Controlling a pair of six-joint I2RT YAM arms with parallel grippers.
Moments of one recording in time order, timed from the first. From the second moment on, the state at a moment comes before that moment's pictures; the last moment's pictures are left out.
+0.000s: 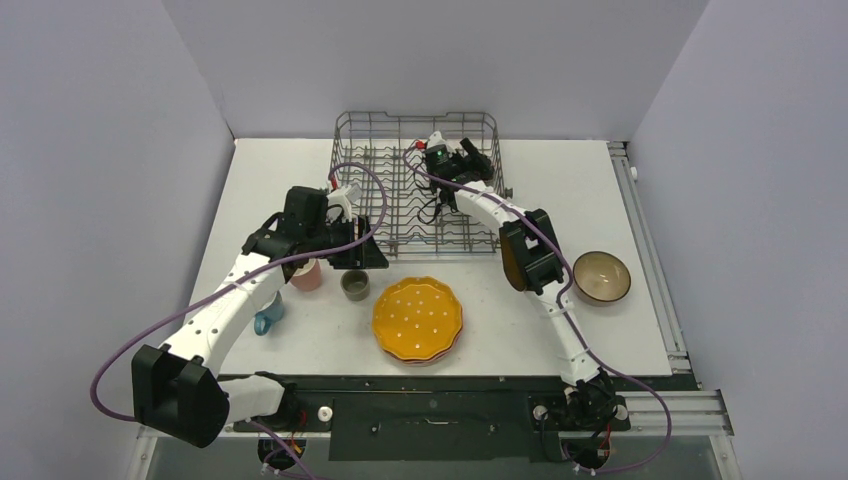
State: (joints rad) left arm -0.35 1.24 1.03 -0.59 0.51 -0.40; right arm 0.53 2.57 2.16 -0.23 0.80 -0.44
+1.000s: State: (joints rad) left arm -0.35 1.21 1.05 -0.65 0.51 -0.39; right arm 0.55 2.48 2.12 -0.41 0.67 -0.33
